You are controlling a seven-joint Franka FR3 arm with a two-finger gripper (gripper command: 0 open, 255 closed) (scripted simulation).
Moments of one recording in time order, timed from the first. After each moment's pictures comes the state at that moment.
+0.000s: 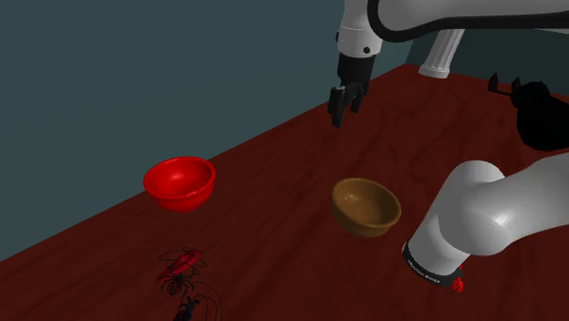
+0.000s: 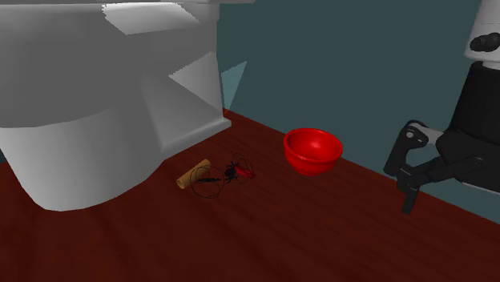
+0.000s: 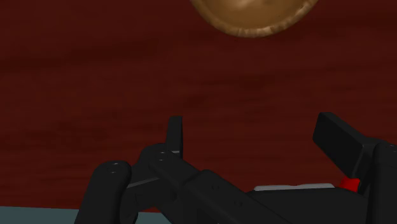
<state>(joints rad) -0.01 -0.74 0.05 -2.41 -0.11 1.65 0.10</state>
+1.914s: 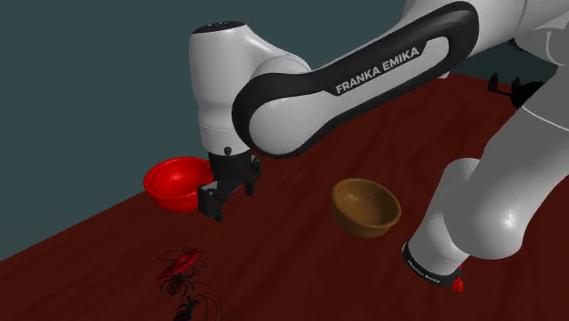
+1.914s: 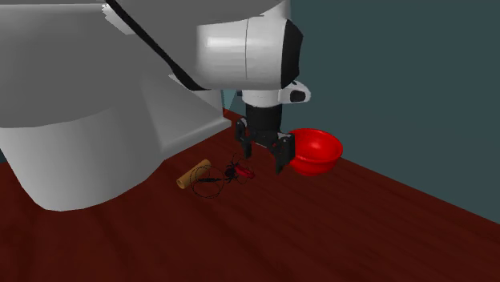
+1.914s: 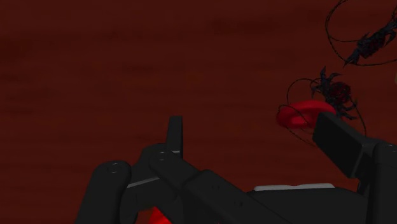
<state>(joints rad) 0.18 -0.14 0.46 -2.22 0.05 2.09 0.57</state>
